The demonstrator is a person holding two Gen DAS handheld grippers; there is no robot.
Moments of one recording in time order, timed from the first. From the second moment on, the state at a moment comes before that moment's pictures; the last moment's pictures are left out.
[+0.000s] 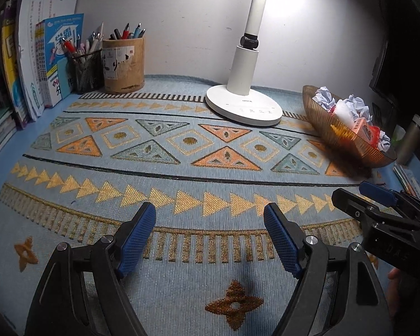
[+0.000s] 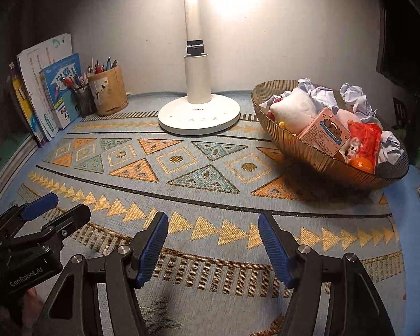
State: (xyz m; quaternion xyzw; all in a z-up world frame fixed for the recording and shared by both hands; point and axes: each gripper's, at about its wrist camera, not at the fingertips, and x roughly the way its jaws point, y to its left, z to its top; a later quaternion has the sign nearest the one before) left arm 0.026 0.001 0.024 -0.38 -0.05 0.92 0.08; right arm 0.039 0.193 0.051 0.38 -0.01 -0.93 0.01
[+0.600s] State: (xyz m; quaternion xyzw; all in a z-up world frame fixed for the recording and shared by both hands) left arm 0.017 -0.005 0.011 -0.42 -0.08 0.90 0.07; right arm 0.036 0.190 0.038 0.39 0.00 -0.92 0.01
